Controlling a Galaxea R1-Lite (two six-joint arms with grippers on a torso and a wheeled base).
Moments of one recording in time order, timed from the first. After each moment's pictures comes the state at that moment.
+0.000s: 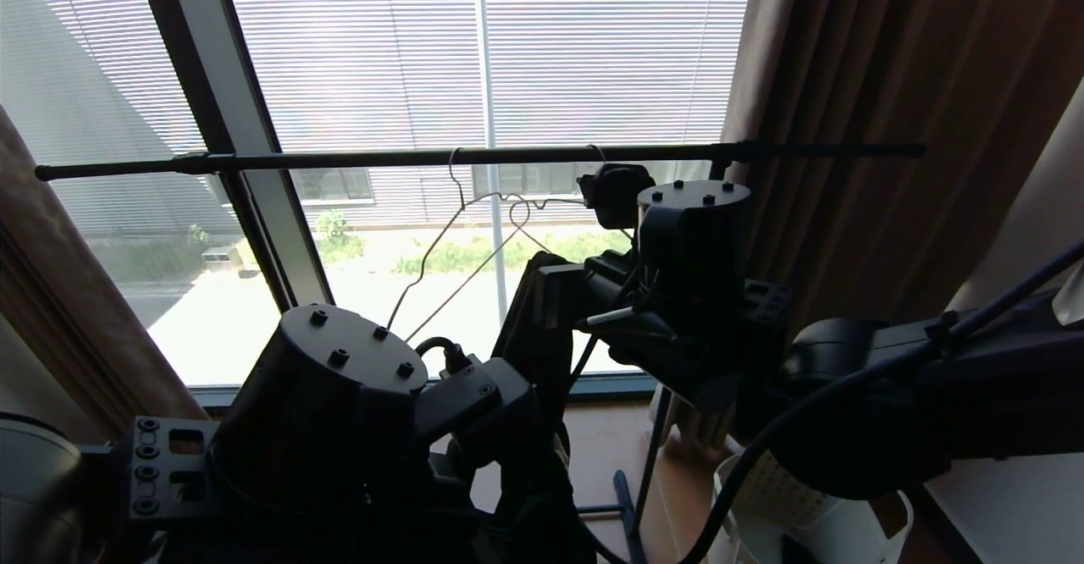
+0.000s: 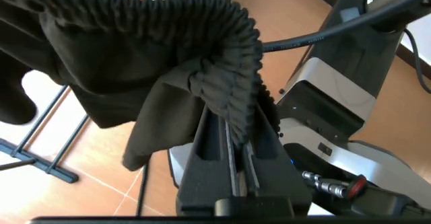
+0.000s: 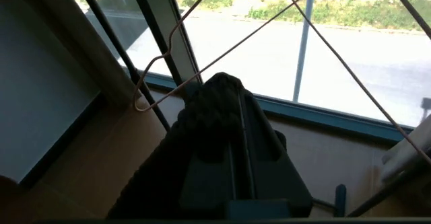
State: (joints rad) left arm -0.91 1.53 -0.81 0.02 -0.20 -0.07; right arm 0.84 1.96 -1.19 -0.57 -0.34 0.30
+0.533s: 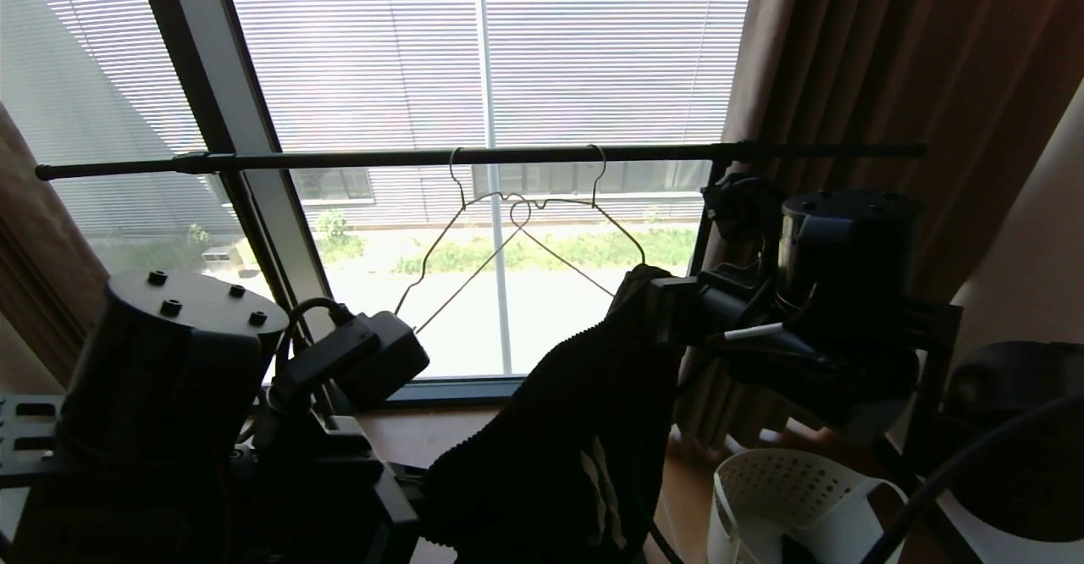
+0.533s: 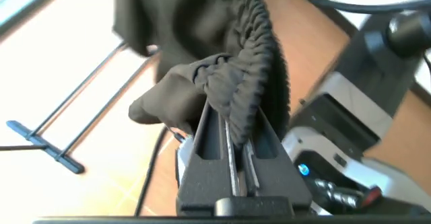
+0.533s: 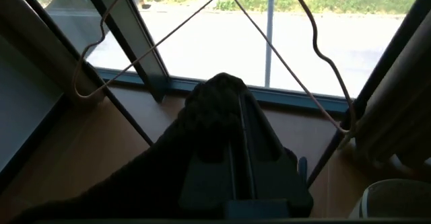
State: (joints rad) left arm -0.74 1.39 -0.74 0.02 -0.20 -0.07; right arm 0.74 1.74 -0.89 -0.58 -0.36 0.29
